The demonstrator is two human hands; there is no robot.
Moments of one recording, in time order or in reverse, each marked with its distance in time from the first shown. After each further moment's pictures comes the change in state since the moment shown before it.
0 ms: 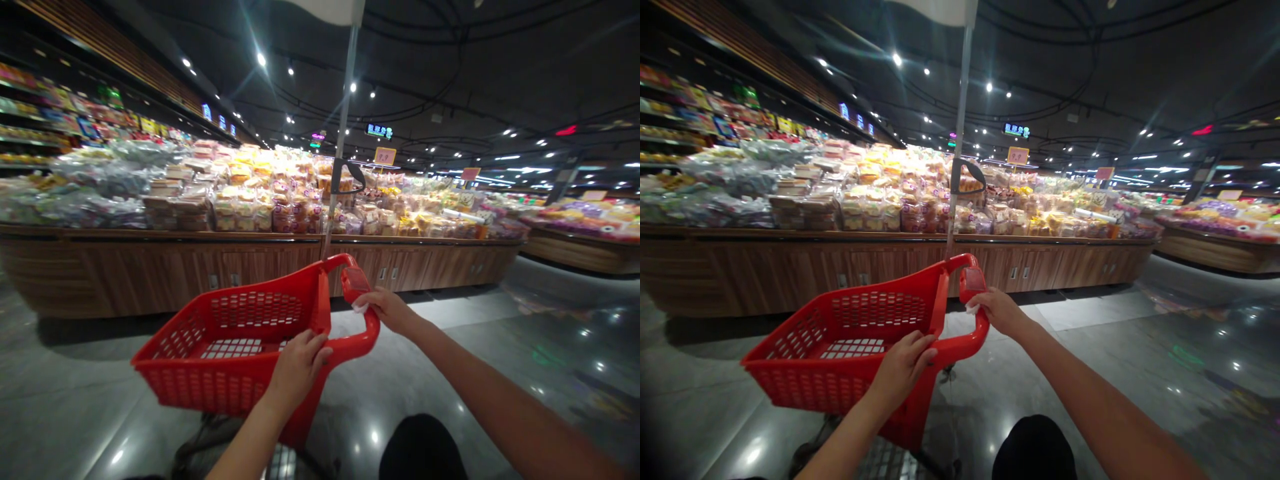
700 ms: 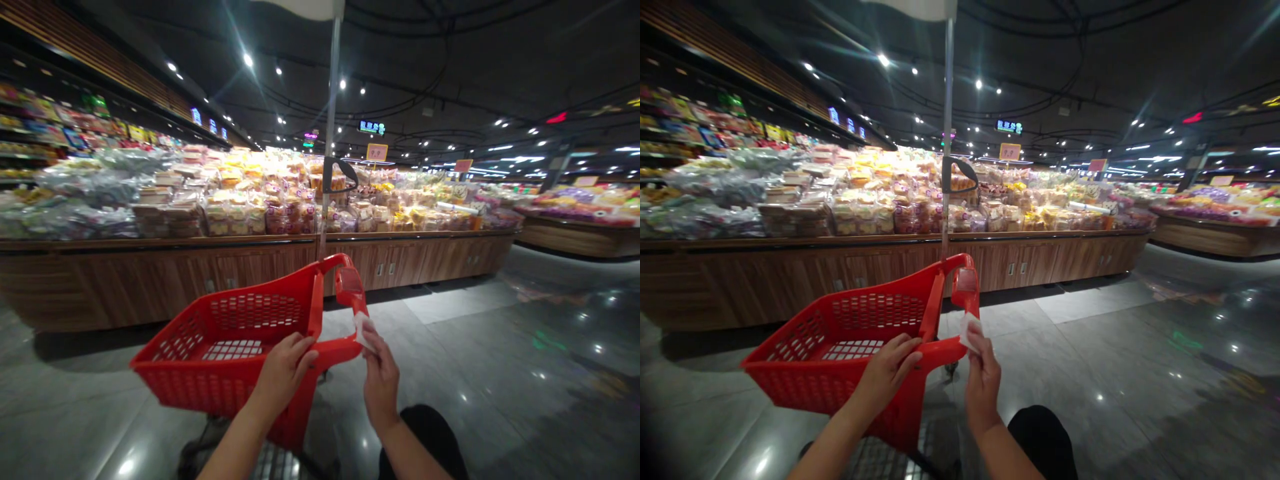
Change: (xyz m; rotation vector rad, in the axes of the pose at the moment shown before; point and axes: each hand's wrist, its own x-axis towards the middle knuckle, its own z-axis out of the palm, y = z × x) left_hand -0.008 -0.008 -0.008 -0.060 0.007 0.031; right_hand -0.072 -0.064 0.126 0.570 0.961 0.310
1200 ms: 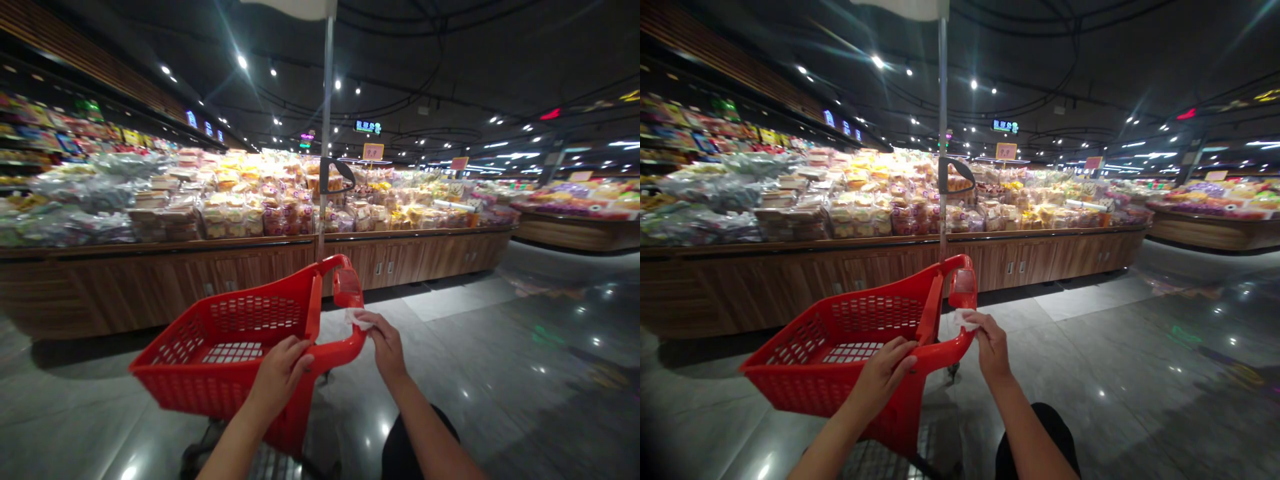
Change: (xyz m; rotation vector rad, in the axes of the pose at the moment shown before) left_hand -0.006 -0.003 -0.006 -0.008 0.034 0.038; right_hand 0.053 -0.006 -0.019 0.048 -0.276 -0.034
